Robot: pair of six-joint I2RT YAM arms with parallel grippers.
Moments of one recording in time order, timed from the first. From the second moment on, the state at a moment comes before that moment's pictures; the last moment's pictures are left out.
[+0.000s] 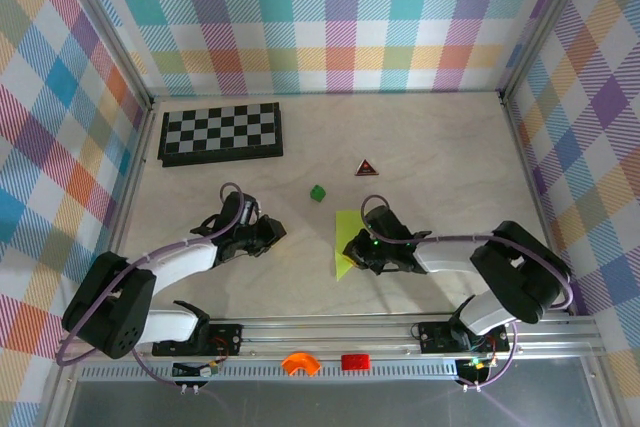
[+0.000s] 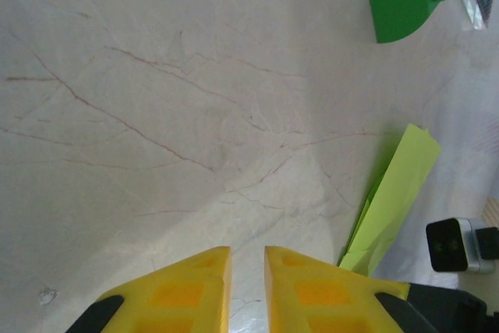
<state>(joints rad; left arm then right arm) -0.44 1.30 0.47 -0.04 0.33 -1.03 0.79 1.48 0.48 0.12 -0.28 1.38</state>
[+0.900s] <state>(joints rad) -0.74 1.70 0.90 0.03 0.46 -0.94 0.43 1.03 0.37 -0.24 -0.30 1.09</state>
